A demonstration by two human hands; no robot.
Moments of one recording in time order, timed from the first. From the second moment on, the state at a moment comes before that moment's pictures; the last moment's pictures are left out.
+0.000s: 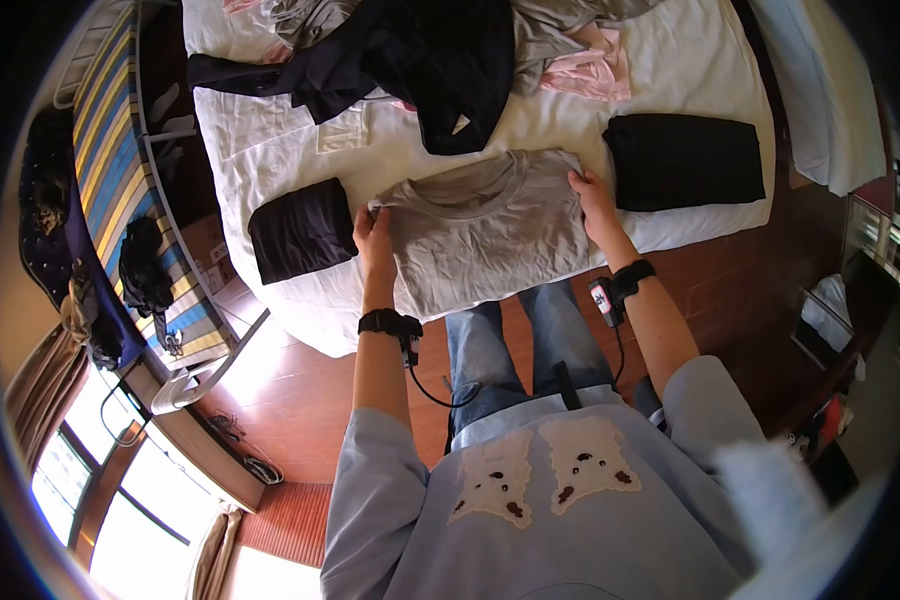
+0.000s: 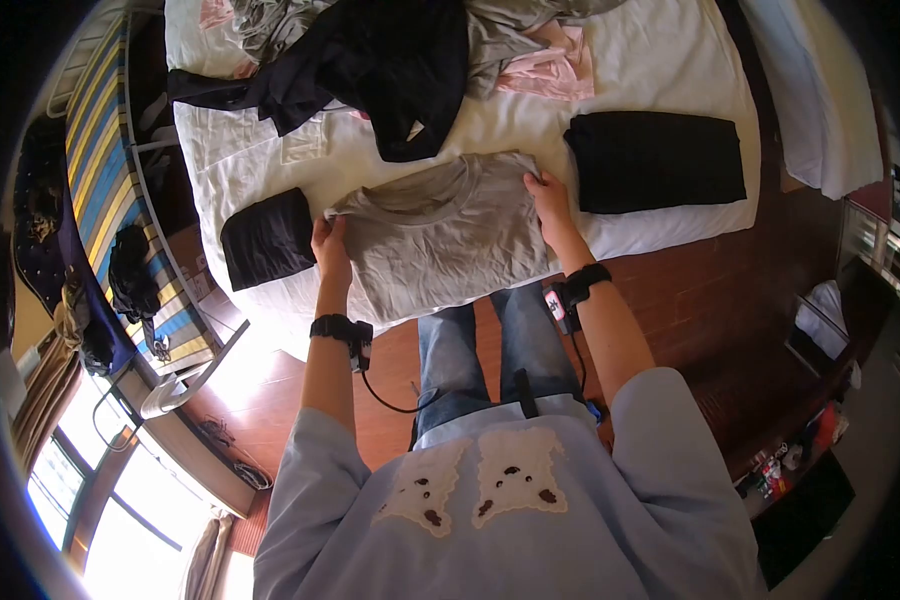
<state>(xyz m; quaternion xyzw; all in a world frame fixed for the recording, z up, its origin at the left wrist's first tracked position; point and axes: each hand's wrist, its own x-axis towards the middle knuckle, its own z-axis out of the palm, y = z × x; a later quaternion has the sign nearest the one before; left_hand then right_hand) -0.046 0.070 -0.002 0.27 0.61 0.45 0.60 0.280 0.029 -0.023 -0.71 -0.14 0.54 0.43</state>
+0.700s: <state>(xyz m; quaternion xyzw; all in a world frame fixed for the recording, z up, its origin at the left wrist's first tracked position) -0.040 0.048 0.006 0.30 0.71 0.33 0.54 0.279 0.022 -0.005 -0.80 -0.25 0.48 0.26</state>
